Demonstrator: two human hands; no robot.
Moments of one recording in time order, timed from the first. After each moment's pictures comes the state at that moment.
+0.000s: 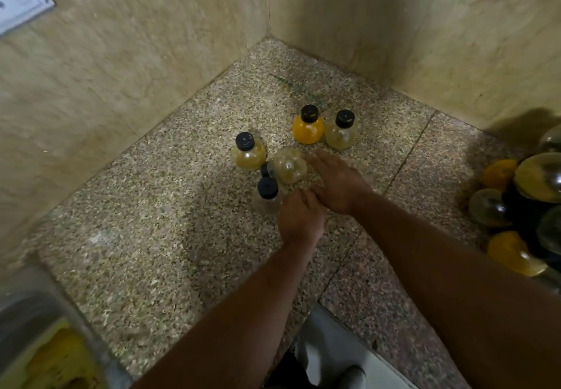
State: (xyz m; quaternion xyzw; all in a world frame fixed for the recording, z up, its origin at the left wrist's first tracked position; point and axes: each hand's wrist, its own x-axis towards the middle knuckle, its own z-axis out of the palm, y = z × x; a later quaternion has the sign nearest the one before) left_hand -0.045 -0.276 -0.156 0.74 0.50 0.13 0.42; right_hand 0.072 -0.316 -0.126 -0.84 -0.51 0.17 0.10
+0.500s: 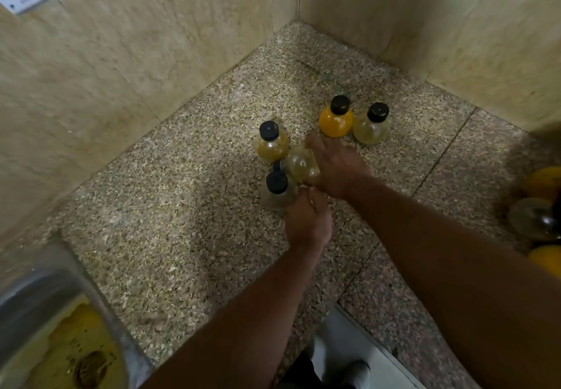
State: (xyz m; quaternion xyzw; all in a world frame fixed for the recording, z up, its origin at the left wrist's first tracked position) left_hand -0.072 -0.262 -0.167 0.72 0.52 0.16 0.43; right_hand 0.054 -0.254 -0.129 -0.82 -0.56 0.10 0.08
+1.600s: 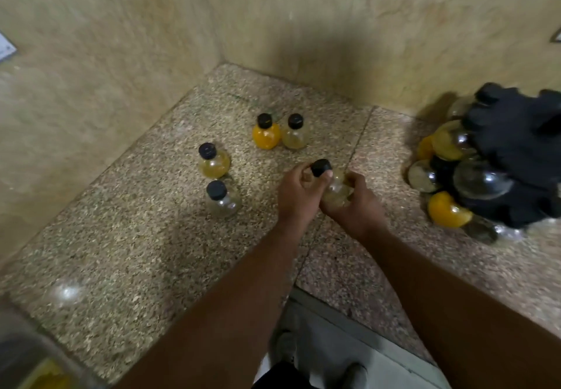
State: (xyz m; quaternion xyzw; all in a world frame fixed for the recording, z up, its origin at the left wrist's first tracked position) left_hand -0.022 -0.323 -0.106 0.74 0.35 0.17 0.55; right_hand 0.030 -0.449 -0.114 -0.92 -0.16 0.12 0.34
